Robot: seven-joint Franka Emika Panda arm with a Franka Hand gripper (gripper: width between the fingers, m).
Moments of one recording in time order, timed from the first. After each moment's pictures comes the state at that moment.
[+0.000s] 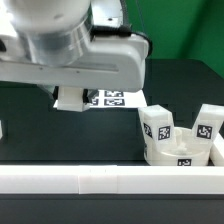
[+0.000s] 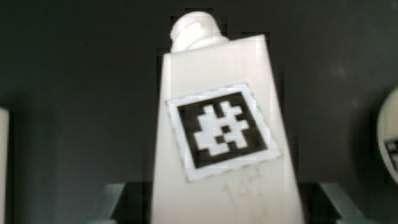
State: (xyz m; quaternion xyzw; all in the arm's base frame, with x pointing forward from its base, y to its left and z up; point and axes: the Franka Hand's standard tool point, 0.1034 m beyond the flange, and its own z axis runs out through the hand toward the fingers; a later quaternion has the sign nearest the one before) arm 0.598 -0.079 0.101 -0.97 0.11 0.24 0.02
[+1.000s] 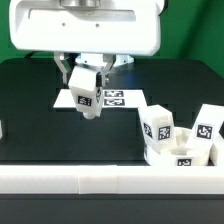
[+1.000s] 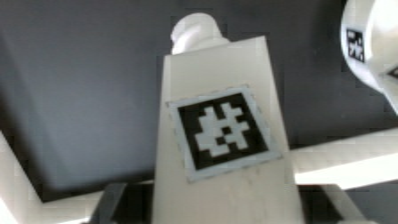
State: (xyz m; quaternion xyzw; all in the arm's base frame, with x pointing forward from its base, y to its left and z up) arm 0.588 -0.057 0.117 -0.99 0.16 -0.07 0.00
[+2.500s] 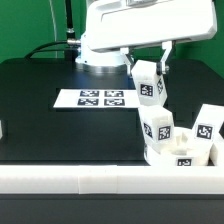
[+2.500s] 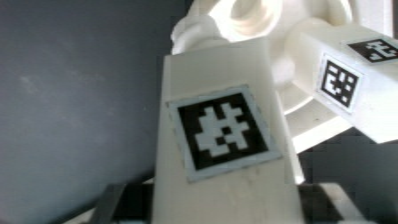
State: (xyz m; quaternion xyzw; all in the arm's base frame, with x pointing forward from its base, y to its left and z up) arm 0.555 0.037 0.122 -0.94 0.26 -0.21 0.05
